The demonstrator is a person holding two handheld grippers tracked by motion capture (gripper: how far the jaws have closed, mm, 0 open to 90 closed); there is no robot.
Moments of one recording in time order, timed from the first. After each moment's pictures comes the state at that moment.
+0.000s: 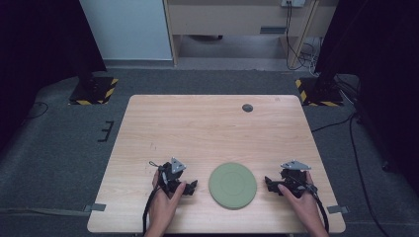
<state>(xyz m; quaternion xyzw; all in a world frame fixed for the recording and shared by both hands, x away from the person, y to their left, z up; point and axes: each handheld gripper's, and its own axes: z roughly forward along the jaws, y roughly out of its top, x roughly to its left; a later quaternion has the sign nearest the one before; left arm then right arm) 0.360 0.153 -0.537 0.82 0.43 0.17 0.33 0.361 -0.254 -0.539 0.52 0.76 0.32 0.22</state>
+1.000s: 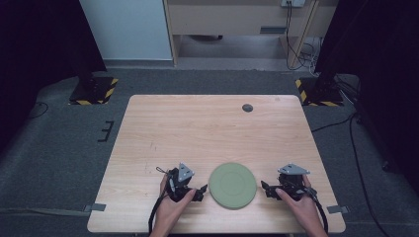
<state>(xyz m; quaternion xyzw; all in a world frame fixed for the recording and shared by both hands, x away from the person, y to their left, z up) 0.334 0.126 -0.525 0.81 0.40 0.17 0.38 0.345 -0.243 -0.531 0.47 0.78 0.35 0.21</state>
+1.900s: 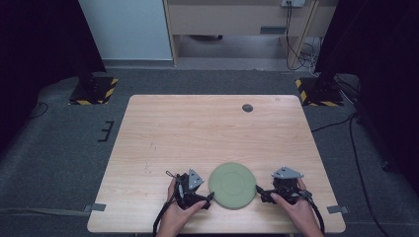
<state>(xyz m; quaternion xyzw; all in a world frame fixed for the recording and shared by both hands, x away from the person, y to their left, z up) 0.321 0.102 -0.530 0.84 0.37 0.17 0.36 0.335 -0.227 -0.530 0.44 0.80 0.35 0.20</state>
